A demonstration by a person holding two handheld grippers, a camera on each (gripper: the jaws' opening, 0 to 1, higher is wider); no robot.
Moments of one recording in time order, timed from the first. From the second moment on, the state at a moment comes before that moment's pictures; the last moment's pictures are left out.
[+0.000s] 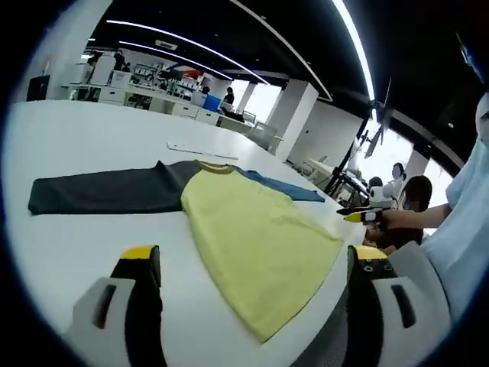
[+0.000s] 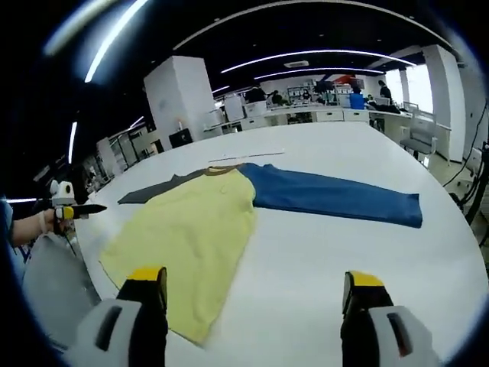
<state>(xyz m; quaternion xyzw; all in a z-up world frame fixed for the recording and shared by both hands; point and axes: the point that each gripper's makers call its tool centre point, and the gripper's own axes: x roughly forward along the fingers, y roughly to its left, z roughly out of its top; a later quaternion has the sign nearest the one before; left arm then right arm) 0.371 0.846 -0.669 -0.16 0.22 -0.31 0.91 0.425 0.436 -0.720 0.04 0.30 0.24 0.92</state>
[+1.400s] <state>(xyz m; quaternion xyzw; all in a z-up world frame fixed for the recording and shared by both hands) 0.371 0.875 -0.661 -0.25 0.20 -0.27 0.91 0.543 0.278 -0.738 0.10 0.29 -0.04 0.95</state>
